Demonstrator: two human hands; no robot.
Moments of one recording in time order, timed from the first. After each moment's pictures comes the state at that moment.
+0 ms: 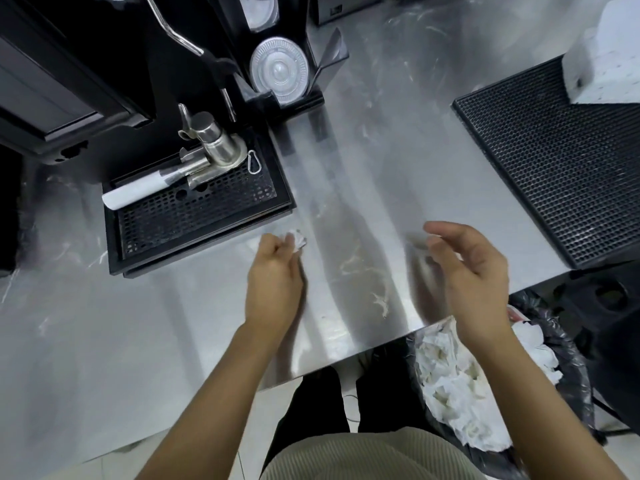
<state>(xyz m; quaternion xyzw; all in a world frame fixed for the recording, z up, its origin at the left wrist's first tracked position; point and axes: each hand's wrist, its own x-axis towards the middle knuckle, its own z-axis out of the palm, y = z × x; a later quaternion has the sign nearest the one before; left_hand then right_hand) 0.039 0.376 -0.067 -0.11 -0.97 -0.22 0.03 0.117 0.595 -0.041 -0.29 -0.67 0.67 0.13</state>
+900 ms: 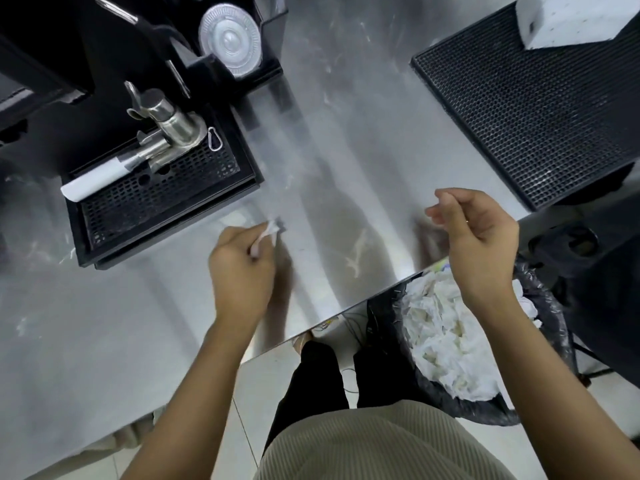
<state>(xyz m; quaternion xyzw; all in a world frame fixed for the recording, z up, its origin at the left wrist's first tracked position) 0.067 0.381 -0.042 -0.07 -0.94 -0.33 0.04 0.150 0.622 -0.042 -0.31 -0.68 0.63 0.21</state>
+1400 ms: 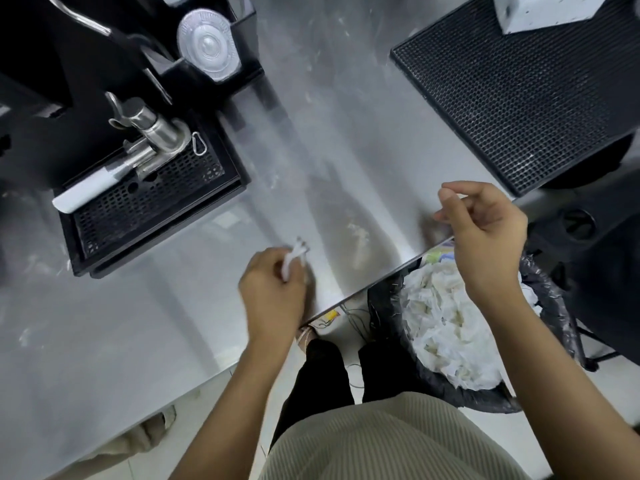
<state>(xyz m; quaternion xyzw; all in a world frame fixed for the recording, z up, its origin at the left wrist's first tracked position) 0.112 0.416 -0.050 -0.01 -0.93 -0.36 0.00 0.165 0.641 -0.047 -0.33 -0.66 0.63 0.23</state>
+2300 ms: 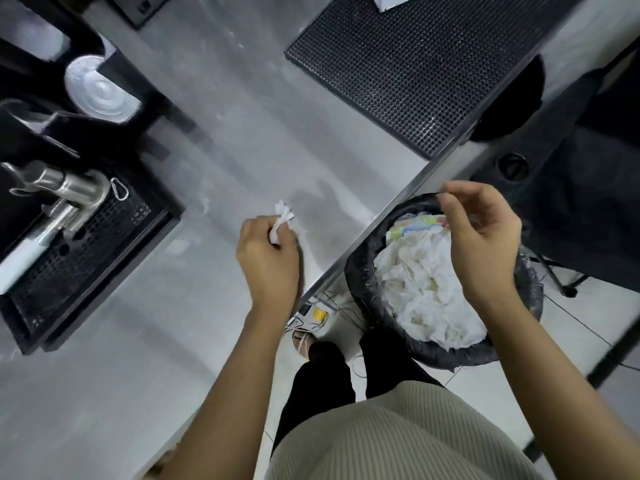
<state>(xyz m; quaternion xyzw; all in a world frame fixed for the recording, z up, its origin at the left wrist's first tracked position) 0.091 0.485 -0.077 -0.13 -0.93 -0.35 0.02 0.239 0.666 -0.067 -0.43 -0.63 0.56 0.30</state>
